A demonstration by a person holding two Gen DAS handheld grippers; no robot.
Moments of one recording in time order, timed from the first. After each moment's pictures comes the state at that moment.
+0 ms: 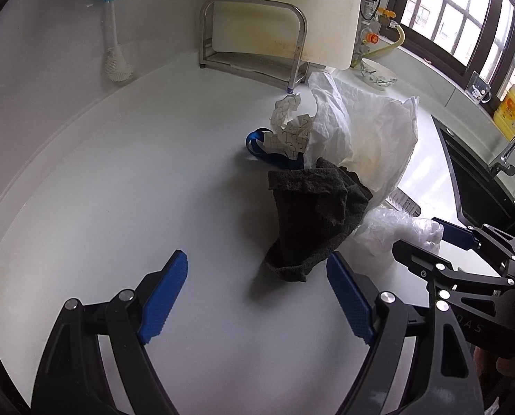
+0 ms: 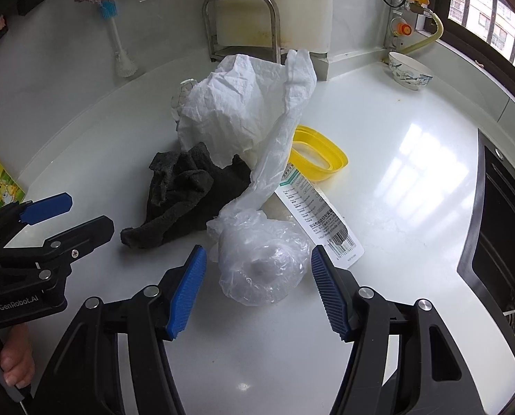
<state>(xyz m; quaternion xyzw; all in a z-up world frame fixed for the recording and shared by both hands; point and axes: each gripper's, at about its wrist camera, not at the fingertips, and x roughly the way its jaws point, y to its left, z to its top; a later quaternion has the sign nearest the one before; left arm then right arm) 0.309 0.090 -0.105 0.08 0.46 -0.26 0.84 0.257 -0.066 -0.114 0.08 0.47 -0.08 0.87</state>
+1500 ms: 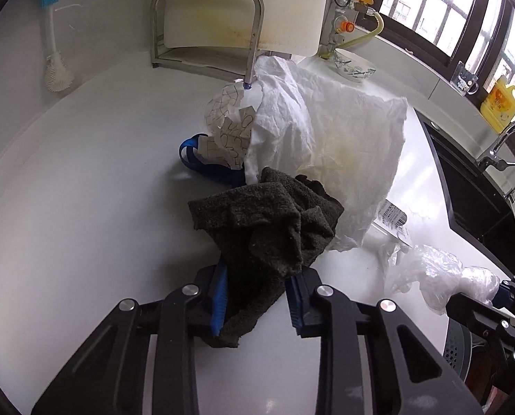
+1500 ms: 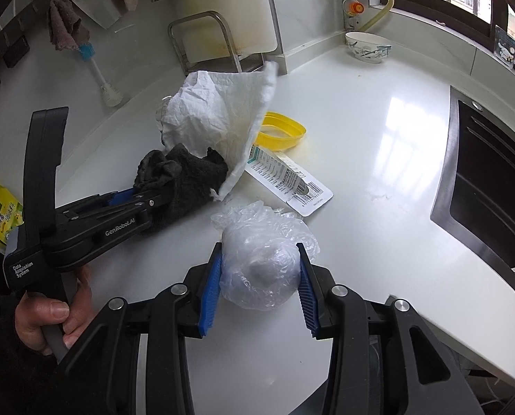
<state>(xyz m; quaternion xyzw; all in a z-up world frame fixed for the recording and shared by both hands) 0.315 0.028 -0.128 0.08 0.46 -0.30 0.83 0.194 -0.096 -0.097 0.17 0.45 -0.10 0.87</state>
